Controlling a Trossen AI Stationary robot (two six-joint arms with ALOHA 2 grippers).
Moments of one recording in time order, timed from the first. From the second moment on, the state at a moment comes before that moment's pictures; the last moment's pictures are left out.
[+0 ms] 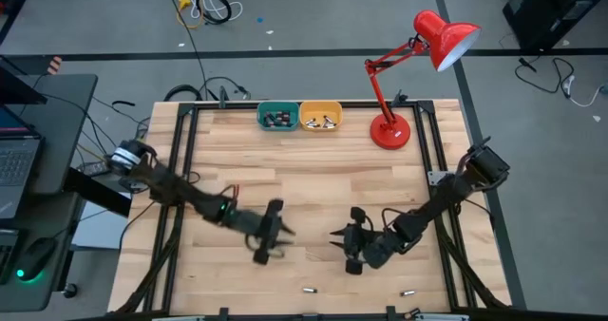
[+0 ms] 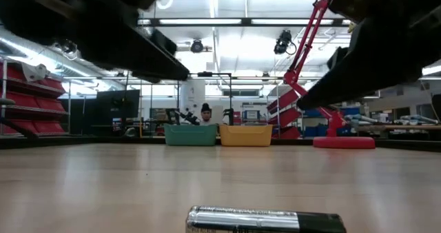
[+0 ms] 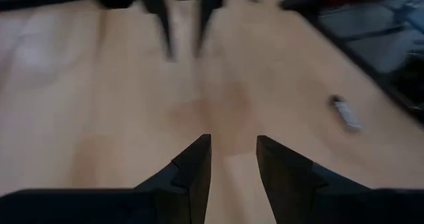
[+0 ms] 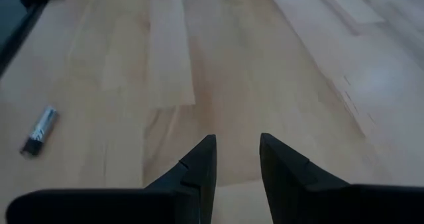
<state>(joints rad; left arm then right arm) -0.41 1.61 0.65 0.51 -0.17 -0.06 0.62 1.73 0.74 0.26 0.63 0.51</state>
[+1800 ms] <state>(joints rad) -0.71 2.20 0.96 0.95 -0.37 -0.01 0.84 1.99 1.02 0.42 0.85 0.77</state>
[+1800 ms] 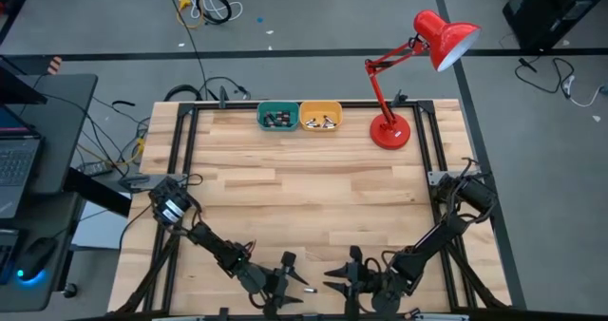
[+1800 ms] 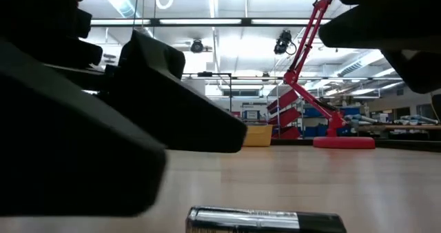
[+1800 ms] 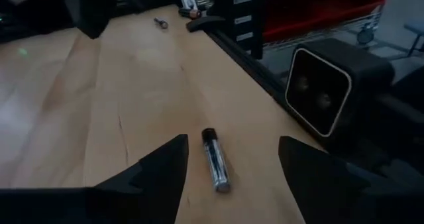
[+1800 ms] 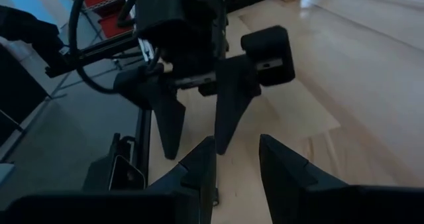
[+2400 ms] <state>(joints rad) -0.68 2.22 0.97 0.89 -0.44 -0.14 0.85 1.99 1.02 0.45 0.84 0.79</state>
